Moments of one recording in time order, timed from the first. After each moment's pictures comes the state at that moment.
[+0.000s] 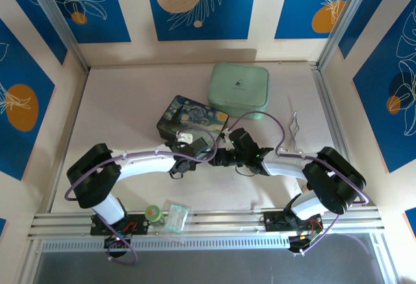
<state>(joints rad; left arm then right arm) -0.99 1.62 0.93 -0.65 -0.51 -0.85 0.73 1.45 0.54 0.14 -0.27 0.60</state>
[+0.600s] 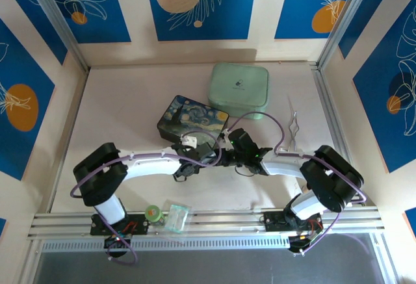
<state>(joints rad) -1.05 1.67 0.95 -0.65 -0.53 -0.89 0.73 1.48 0.54 0.16 -0.26 0.60</state>
